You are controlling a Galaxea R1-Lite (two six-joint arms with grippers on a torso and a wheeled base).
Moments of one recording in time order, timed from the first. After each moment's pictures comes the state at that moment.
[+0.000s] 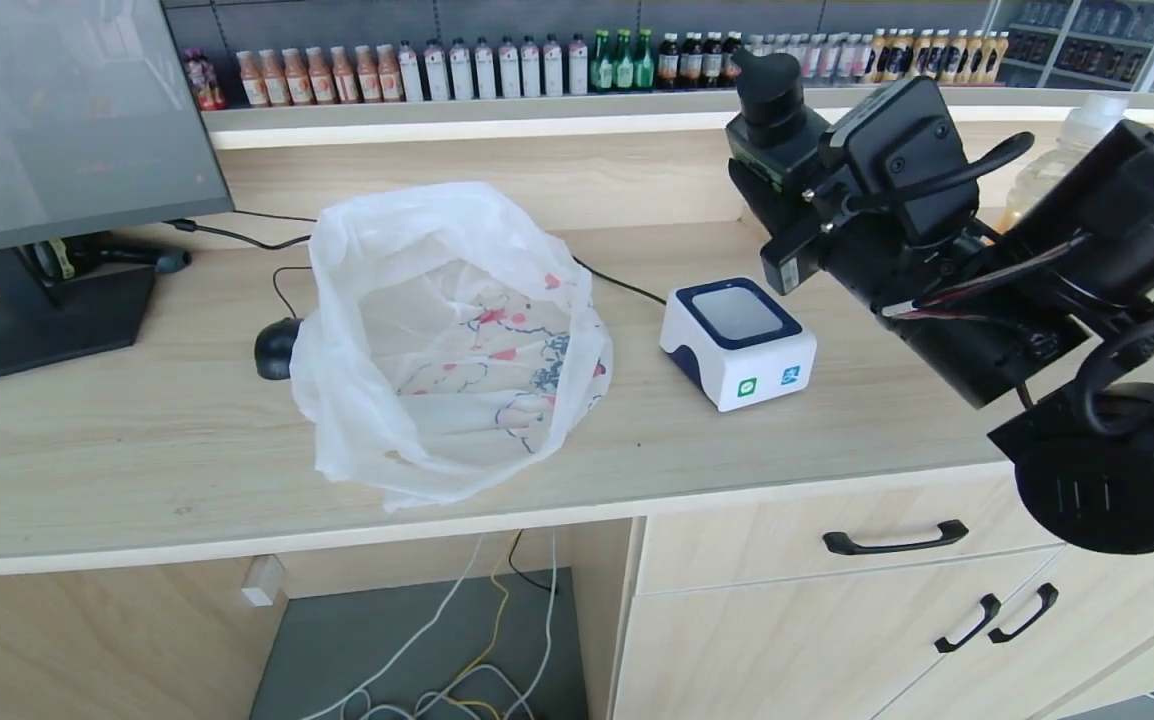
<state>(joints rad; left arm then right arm) 0.00 0.00 0.00 0.00 0.00 0.00 0.52 1.78 -1.03 -1.22 0.03 -0.81</state>
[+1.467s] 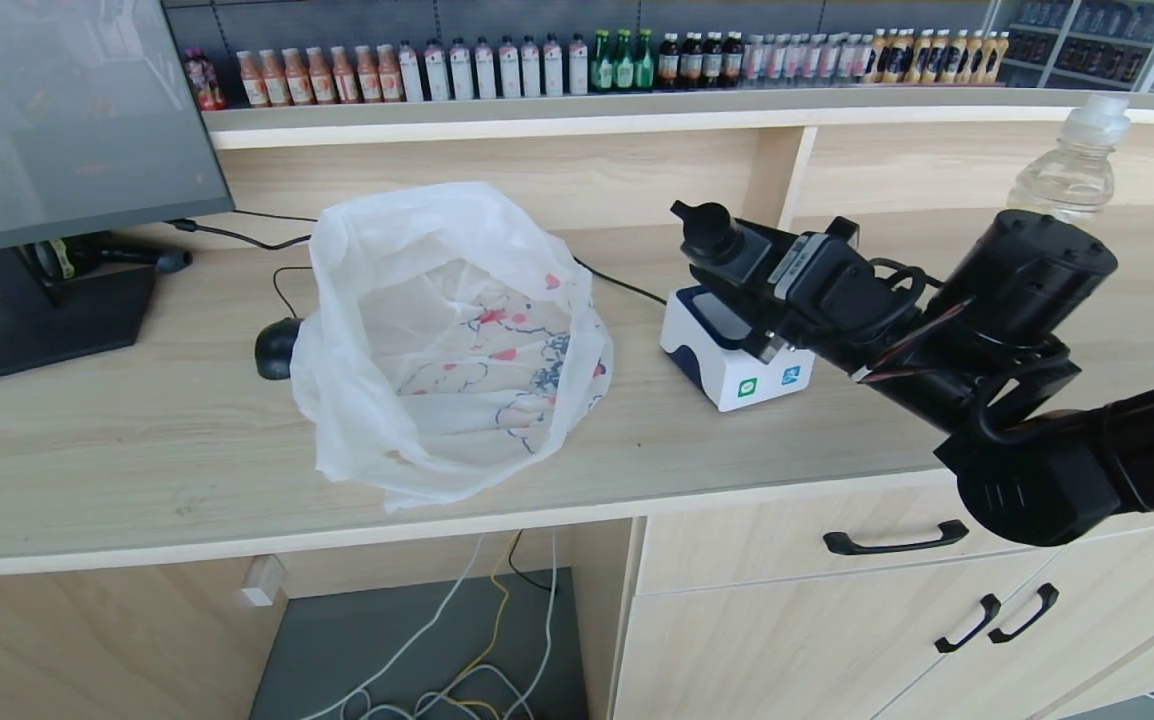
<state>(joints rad) 0.00 0.00 0.00 0.00 0.00 0.00 0.41 1.90 -1.00 -1.23 0.36 -0.92</state>
